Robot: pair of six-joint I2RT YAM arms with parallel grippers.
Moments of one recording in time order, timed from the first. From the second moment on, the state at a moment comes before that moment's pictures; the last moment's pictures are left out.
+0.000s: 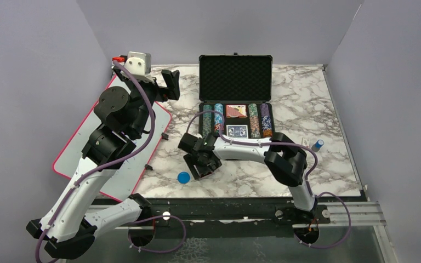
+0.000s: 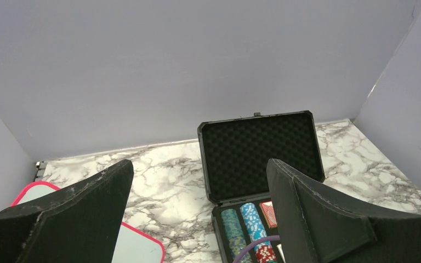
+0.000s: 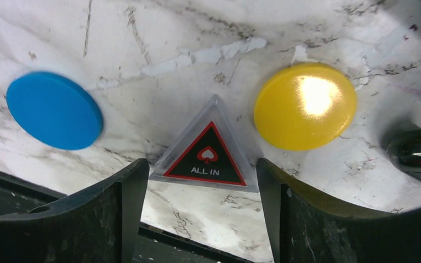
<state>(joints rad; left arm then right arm) -0.65 0.97 1.41 -0.29 -0.40 -0.01 1.13 2.06 1.52 -0.77 0.09 0.60</state>
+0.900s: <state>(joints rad) -0.65 0.97 1.40 -0.29 -0.41 -0.01 1.21 2.13 1.62 -0.82 0.17 0.61</state>
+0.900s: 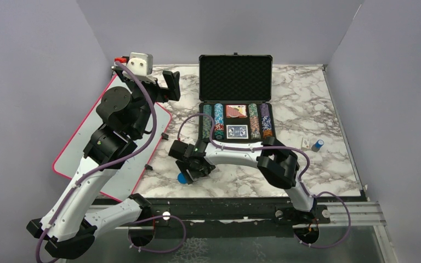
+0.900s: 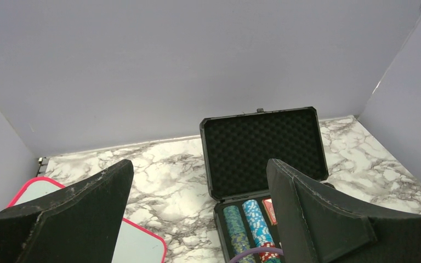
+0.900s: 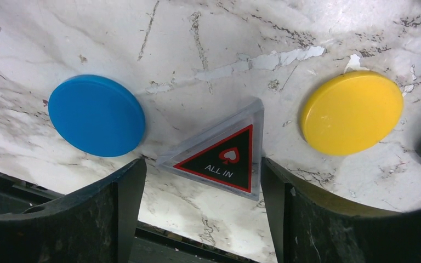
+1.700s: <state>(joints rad) -0.65 0.96 1.40 -0.29 -0.41 -0.01 1.20 2.12 1.60 -0.81 0.22 0.71</state>
